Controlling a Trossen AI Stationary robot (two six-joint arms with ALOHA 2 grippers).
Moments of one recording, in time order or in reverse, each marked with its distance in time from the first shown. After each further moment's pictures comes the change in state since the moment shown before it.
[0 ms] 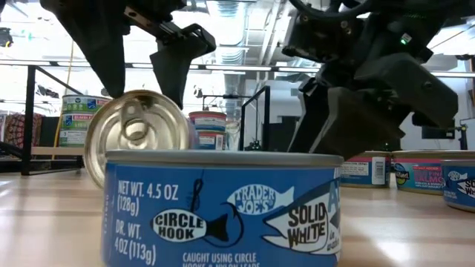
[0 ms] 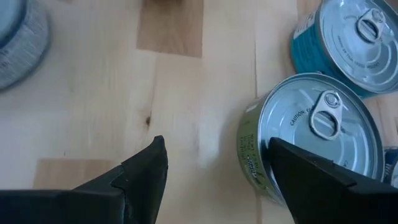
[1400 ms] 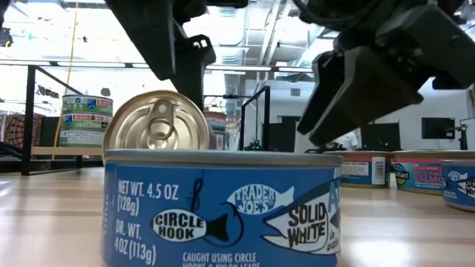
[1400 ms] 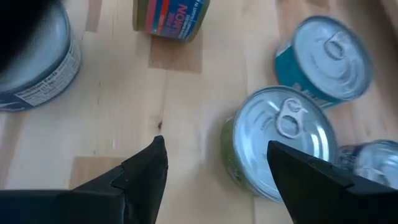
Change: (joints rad) left arm 0.051 0.008 0.000 0.131 0.071 -0.313; right arm 0.049 -0.071 -0.001 -0.046 0.079 0.035
